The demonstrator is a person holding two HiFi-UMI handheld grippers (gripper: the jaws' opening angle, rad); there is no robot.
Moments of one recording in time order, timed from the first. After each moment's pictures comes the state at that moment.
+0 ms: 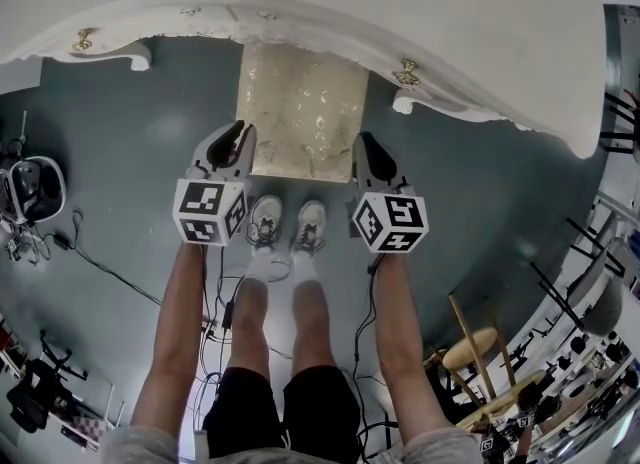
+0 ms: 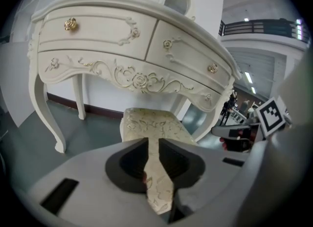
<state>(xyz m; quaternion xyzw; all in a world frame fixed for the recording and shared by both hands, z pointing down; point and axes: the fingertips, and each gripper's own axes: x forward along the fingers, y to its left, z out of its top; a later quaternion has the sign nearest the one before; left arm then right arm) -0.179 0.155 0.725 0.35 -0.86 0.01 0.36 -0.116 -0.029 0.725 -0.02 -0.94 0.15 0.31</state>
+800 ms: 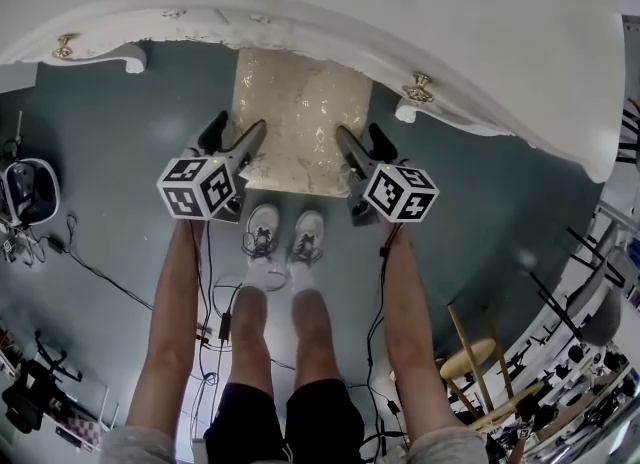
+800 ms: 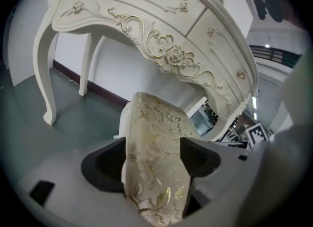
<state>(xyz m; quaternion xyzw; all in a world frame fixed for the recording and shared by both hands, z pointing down) -0.210 0.156 0.794 0.33 -0.84 -0.12 0.42 -0.147 -0.040 0.809 -0.06 -0.89 0.29 0.35</state>
